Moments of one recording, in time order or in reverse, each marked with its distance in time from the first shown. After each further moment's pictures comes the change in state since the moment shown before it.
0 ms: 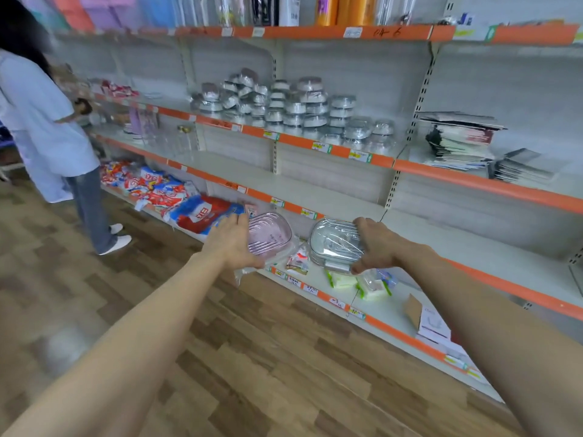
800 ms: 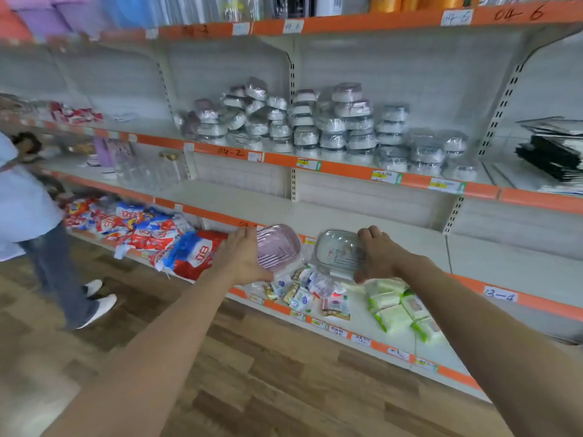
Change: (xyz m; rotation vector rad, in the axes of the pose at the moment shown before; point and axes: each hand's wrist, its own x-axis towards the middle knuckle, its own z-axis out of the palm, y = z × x) left_hand 0.348 -0.263 0.011 -0.093 -0.042 0.170; right_hand 0.376 -0.154 0.014 0.047 0.002 0.182
